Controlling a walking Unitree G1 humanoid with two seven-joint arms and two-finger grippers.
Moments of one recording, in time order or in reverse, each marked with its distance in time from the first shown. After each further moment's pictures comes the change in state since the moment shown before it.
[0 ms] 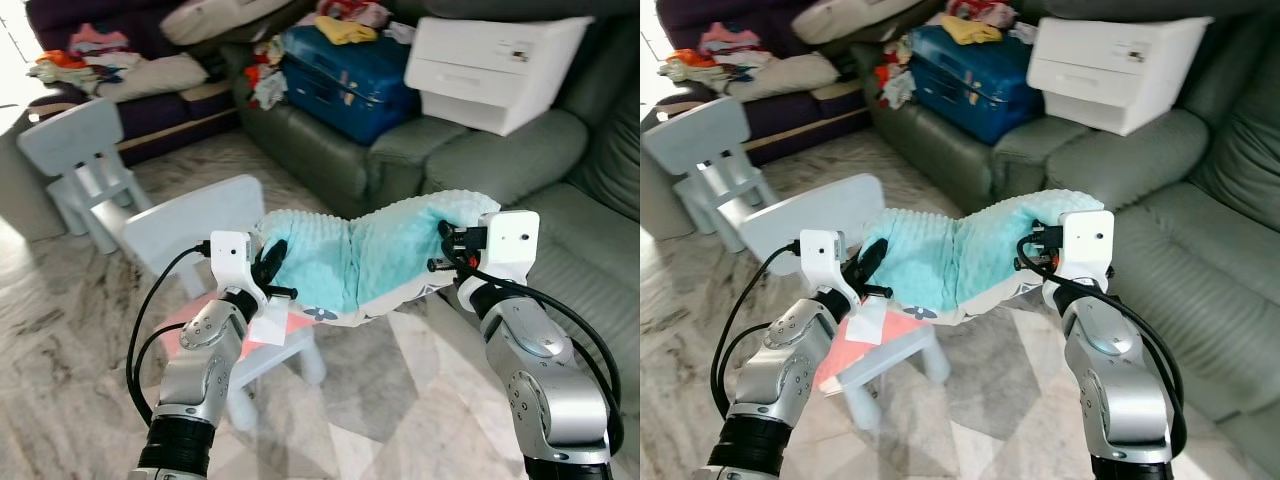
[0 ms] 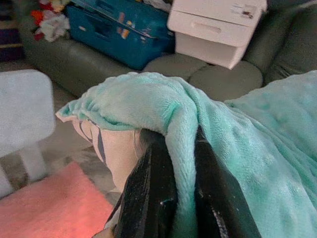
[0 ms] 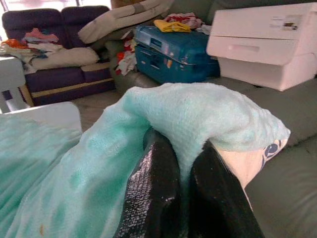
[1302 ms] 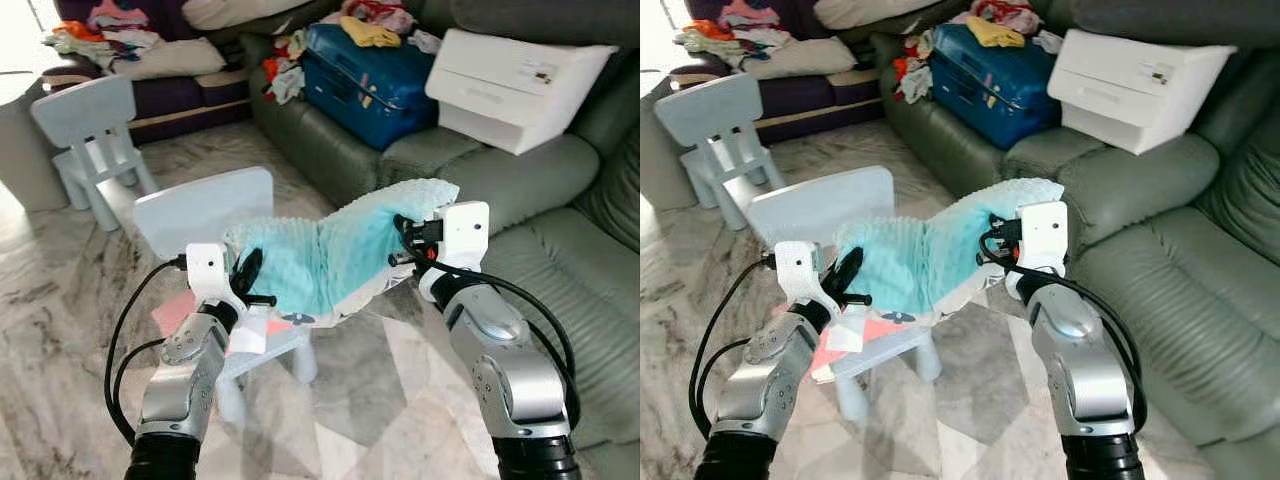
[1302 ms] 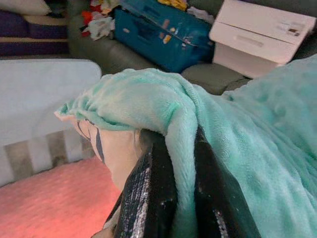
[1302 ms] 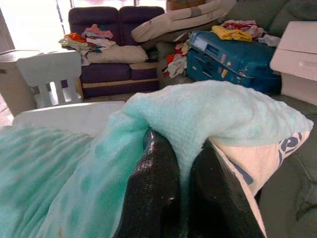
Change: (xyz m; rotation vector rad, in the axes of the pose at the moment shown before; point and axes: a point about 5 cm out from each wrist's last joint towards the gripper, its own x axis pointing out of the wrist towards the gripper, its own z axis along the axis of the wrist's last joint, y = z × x) left arm -0.016 0.019 -0.005 0.013 -0.005 0.101; right arm 0.020 0.031 -0.001 0.037 -0.024 0.148
